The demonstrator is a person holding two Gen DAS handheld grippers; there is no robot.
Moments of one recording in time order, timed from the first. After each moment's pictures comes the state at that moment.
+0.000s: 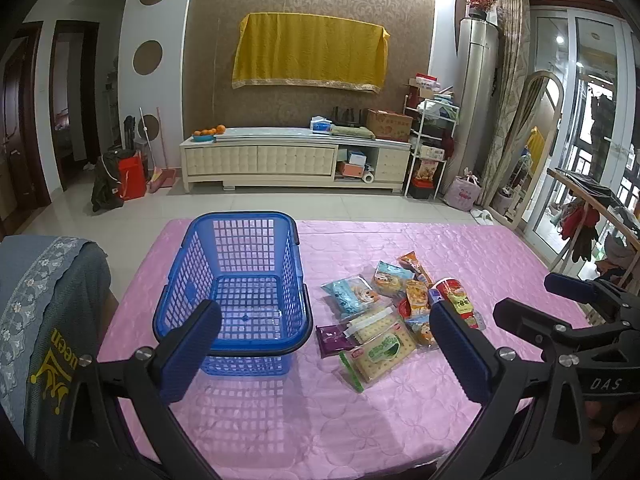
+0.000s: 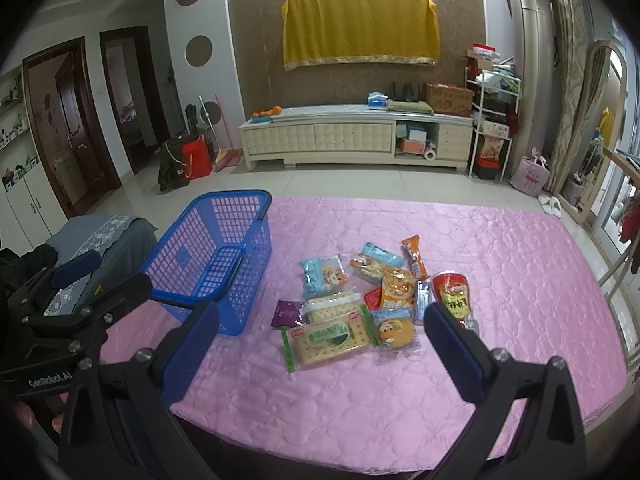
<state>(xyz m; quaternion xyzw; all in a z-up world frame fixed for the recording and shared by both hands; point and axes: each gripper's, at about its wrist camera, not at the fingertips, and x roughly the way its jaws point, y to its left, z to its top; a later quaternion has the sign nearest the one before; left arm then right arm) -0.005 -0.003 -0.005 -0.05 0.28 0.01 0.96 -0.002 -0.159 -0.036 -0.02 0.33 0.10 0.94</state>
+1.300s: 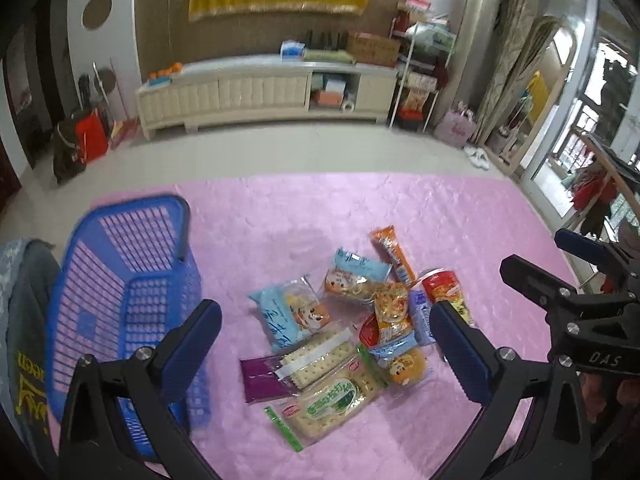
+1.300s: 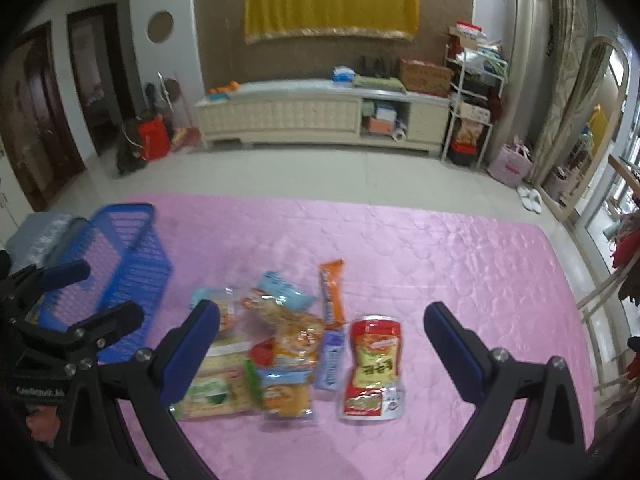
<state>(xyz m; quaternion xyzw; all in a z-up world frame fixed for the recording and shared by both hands) 0.190 -0.078 -0.052 -0.05 0.43 -0.02 0.90 0.157 -0.259 -0.065 -0.04 0.39 0.04 0.92</state>
